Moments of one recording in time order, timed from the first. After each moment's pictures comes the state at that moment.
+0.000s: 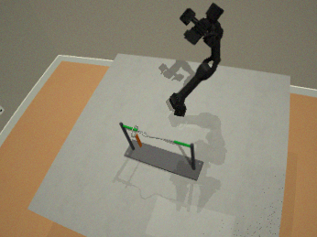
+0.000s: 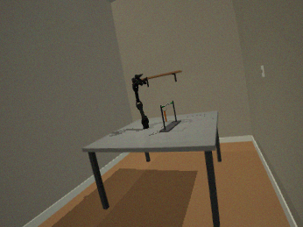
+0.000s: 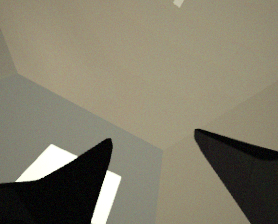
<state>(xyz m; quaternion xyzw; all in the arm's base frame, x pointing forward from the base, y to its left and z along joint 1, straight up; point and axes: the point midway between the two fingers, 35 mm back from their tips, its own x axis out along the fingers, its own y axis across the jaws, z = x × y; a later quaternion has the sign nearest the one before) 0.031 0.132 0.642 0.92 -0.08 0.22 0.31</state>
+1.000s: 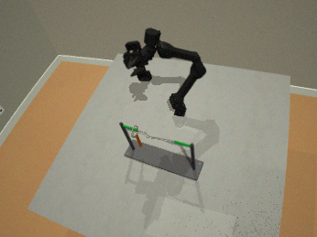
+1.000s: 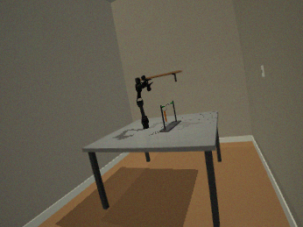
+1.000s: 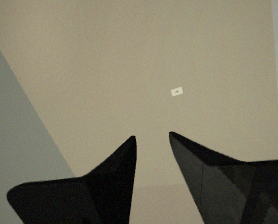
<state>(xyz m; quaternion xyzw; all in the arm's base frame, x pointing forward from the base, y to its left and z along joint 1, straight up) 0.204 -0.089 0.556 0.78 -0.08 0.06 0.62</state>
